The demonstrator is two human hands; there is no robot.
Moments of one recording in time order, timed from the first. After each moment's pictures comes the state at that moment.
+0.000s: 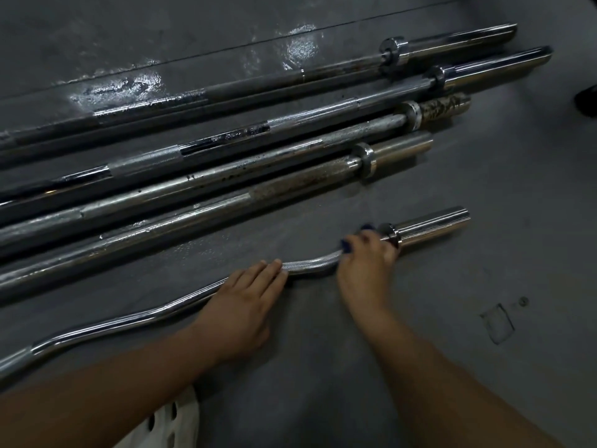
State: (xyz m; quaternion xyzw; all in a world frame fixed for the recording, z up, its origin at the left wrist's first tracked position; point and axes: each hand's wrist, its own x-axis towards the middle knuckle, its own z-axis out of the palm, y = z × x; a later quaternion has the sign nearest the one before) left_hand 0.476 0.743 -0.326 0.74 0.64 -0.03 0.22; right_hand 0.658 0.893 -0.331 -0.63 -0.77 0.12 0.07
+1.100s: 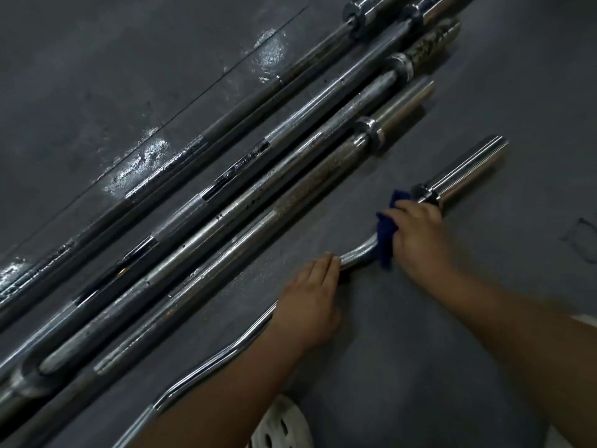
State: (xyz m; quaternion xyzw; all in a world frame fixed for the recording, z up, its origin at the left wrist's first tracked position) left_hand 0.473 0.766 -0.329 0.74 0.63 -0.03 0.25; right_hand 0.671 0.895 -0.326 -0.58 -0.80 0.13 0.08
